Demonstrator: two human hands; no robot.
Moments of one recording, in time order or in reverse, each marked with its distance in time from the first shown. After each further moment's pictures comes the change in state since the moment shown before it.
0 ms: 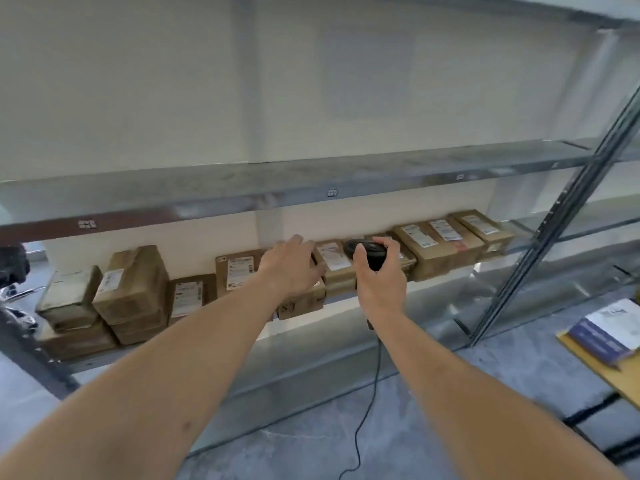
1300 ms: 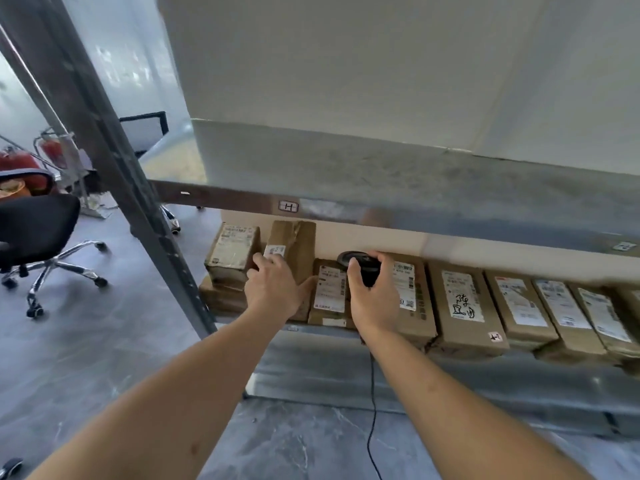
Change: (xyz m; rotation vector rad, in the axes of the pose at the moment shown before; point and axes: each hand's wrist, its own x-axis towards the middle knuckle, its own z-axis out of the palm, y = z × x) left_hand -0.053 -0.333 0.054 -0.084 -0.019 -0.914; right_hand -0.060 -0.032 0.359 -0.093 -0.449 -0.009
